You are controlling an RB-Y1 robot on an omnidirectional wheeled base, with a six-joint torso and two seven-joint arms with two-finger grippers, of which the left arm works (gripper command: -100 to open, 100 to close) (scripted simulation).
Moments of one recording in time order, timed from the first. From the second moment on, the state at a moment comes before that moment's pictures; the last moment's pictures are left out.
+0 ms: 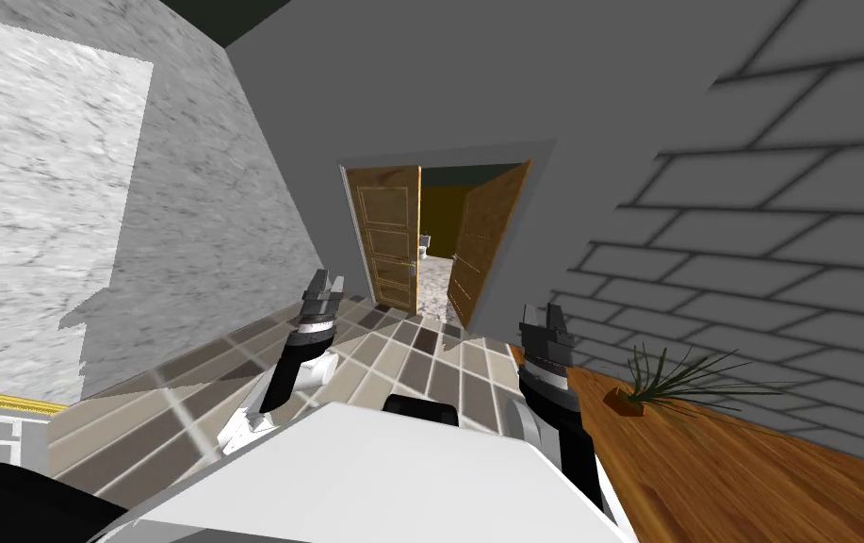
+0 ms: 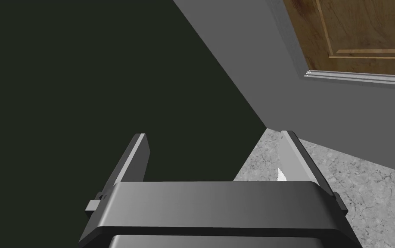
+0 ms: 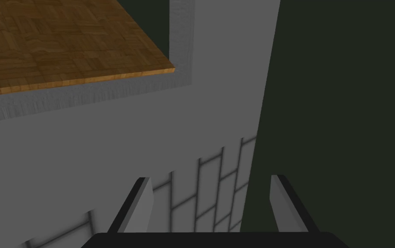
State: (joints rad) arm 0.39 0.07 0.25 -2.16 0.00 -0.62 -0.04
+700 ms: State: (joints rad) arm 0.31 0.08 0.39 -2.08 -0.05 -0.60 -0.05
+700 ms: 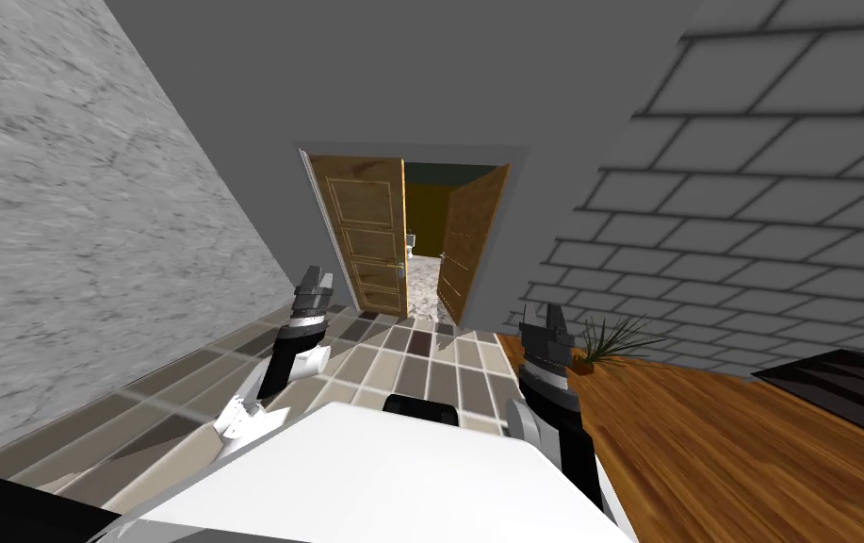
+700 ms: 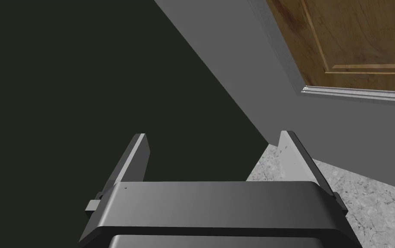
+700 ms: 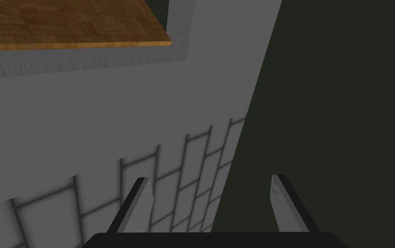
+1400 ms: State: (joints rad) arm 0.23 0.10 0.54 -2.00 -0.09 -0.59 -0.05
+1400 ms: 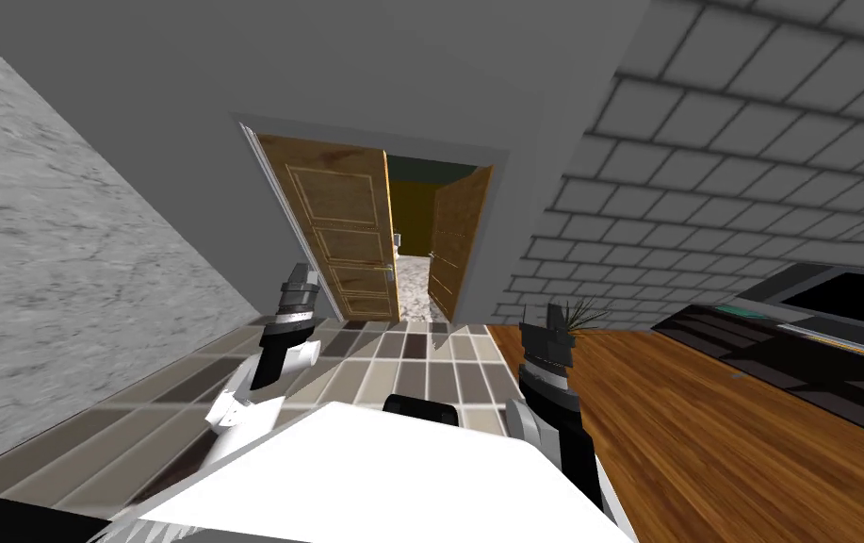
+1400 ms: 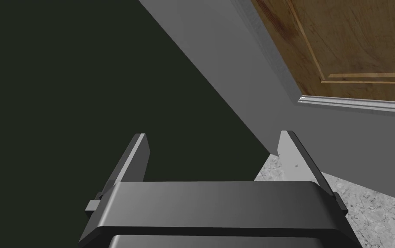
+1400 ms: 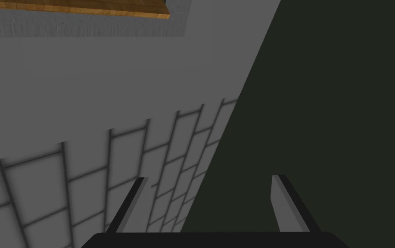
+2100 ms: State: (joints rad) arm 0.14 0.10 0.69 -1.92 -0.14 -0.58 -0.05
